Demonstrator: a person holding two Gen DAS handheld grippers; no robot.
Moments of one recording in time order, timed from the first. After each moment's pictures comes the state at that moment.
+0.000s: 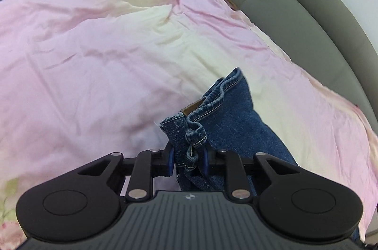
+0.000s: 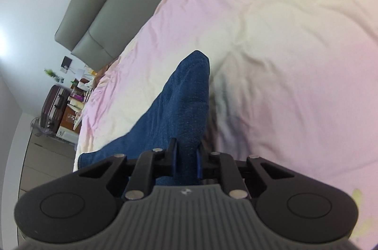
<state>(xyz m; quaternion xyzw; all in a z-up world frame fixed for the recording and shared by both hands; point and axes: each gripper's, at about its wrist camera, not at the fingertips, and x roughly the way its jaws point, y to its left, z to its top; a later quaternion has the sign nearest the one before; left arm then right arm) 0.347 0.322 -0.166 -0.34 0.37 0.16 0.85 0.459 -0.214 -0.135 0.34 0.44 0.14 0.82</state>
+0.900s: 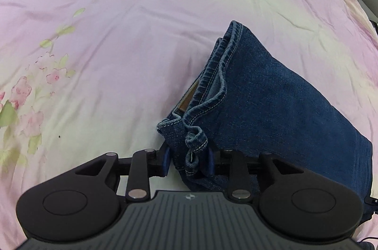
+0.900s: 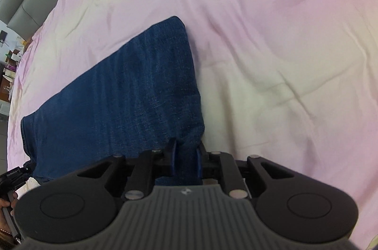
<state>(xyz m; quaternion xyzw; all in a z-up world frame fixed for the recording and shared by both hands) 0.239 0.138 -0.205 -0.18 0.52 0.03 0.83 0.208 -0.396 -0.173 0.26 0.56 0.00 0.79</state>
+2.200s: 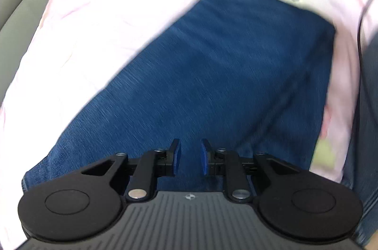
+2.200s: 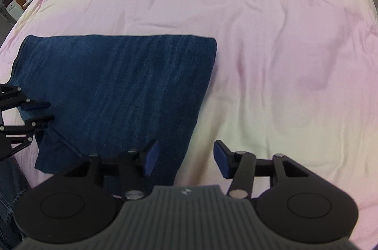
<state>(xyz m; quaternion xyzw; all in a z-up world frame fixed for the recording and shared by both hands) 0.195 -0.150 -0.193 0.33 0.43 -0.27 0.80 0.231 -0.393 -0.132 0.02 0.56 0.12 0.82</state>
